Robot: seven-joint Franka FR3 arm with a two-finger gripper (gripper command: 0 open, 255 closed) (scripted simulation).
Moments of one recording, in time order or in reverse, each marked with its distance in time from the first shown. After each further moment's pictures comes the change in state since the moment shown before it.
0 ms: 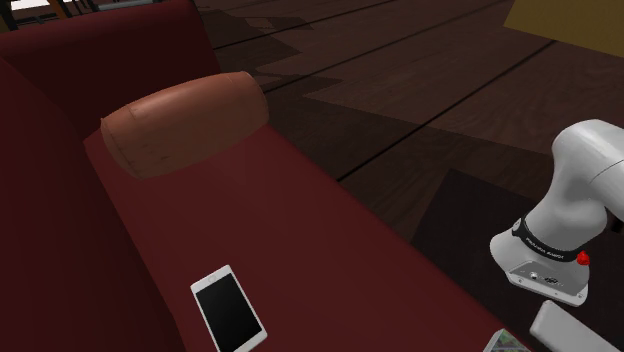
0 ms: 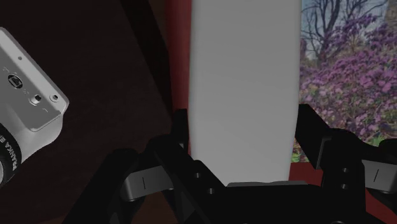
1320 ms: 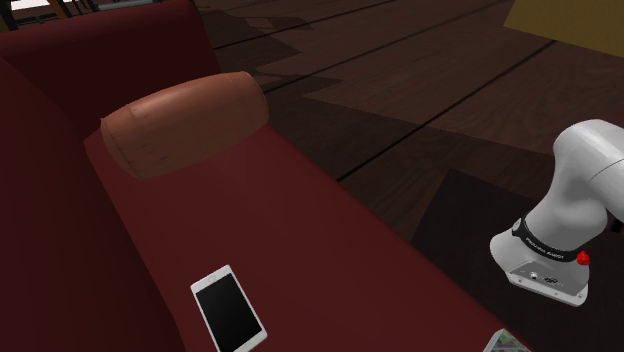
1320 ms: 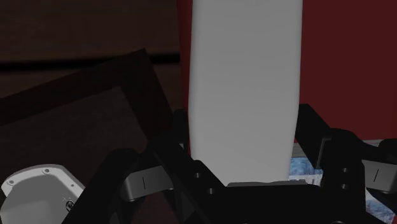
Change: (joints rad) arm -0.037 0.070 0.459 0.421 0.181 -0.041 0.488
